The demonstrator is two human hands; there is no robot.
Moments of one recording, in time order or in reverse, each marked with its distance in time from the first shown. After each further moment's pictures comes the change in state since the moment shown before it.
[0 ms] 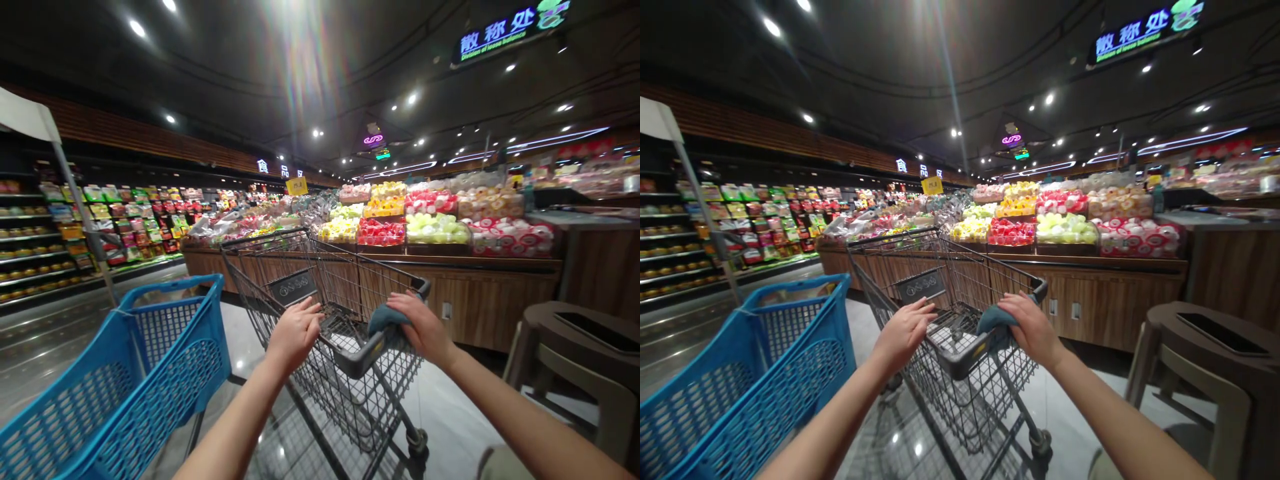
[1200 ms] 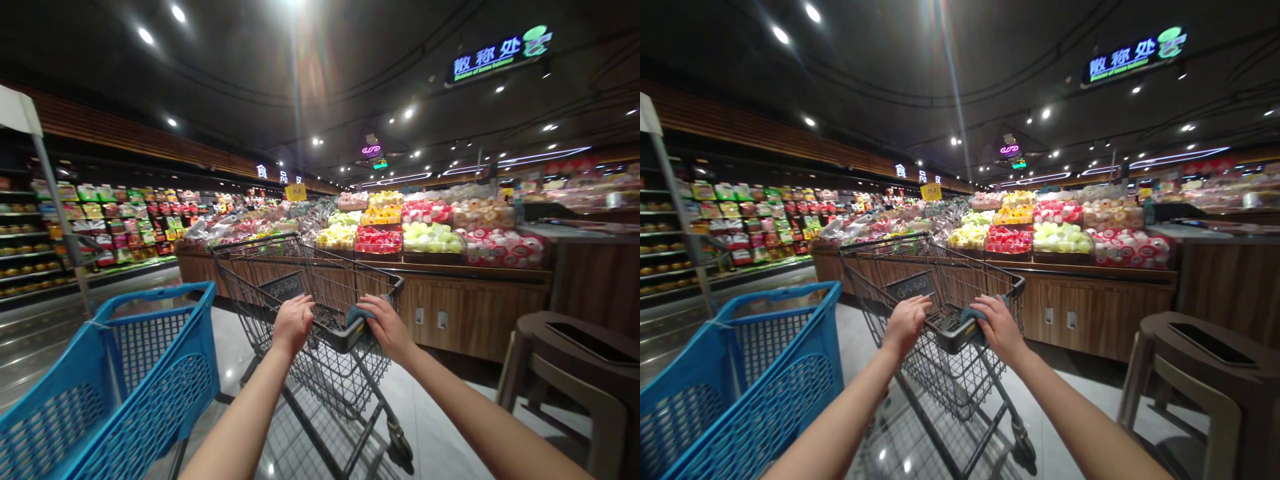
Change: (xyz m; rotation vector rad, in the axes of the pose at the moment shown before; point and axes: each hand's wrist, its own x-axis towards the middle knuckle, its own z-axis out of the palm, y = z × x) left_hand 0.026 -0.044 0.041 0.055 0.264 -0.058; right_hand 0.036 -0.026 0.054 0.107 -0.030 0.173
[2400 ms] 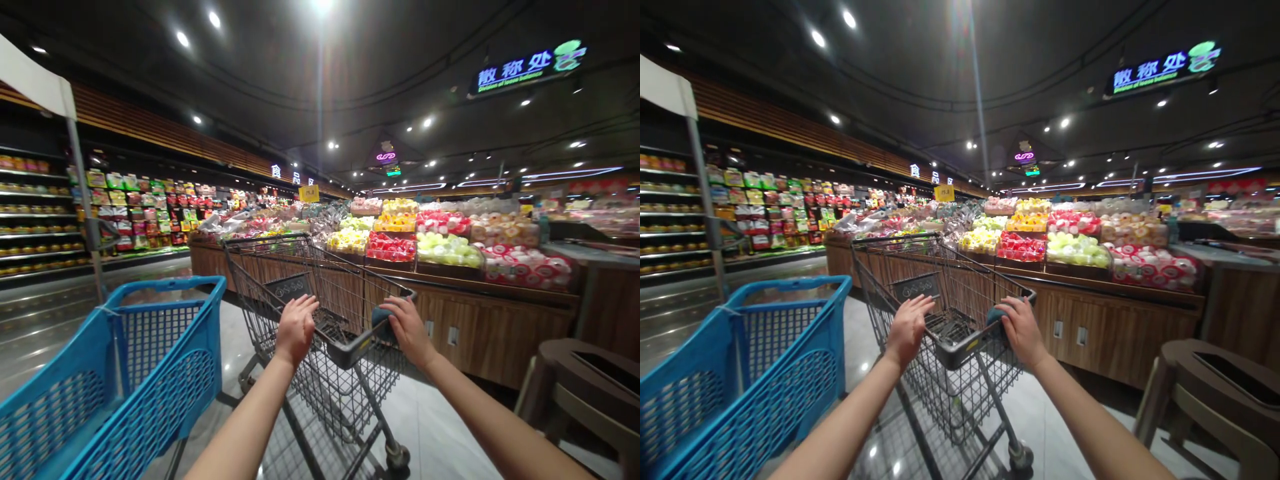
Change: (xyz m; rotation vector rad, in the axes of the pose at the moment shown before) left_hand -0.022 -0.007 -0.013 -0.090 0.098 -0.065; right_hand 0.004 0.036 -0.002 -0.144 0.073 0.004
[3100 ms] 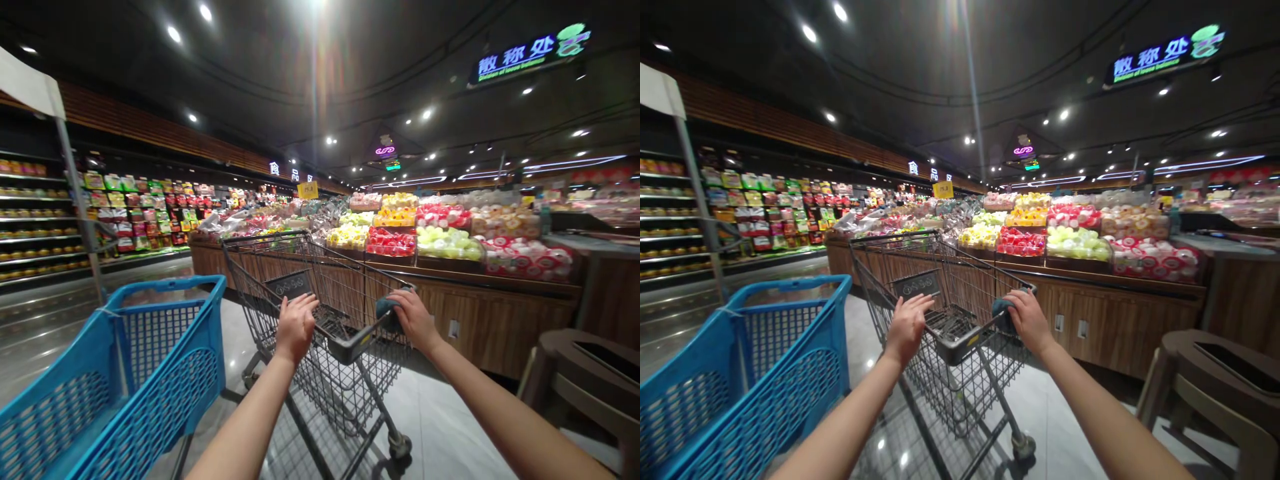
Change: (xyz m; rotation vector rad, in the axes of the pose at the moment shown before) left_hand -0.001 0.008 -0.002 0.010 -0.035 -0.077; right_hand 0.003 0.028 -0.004 0.005 0.000 0.013
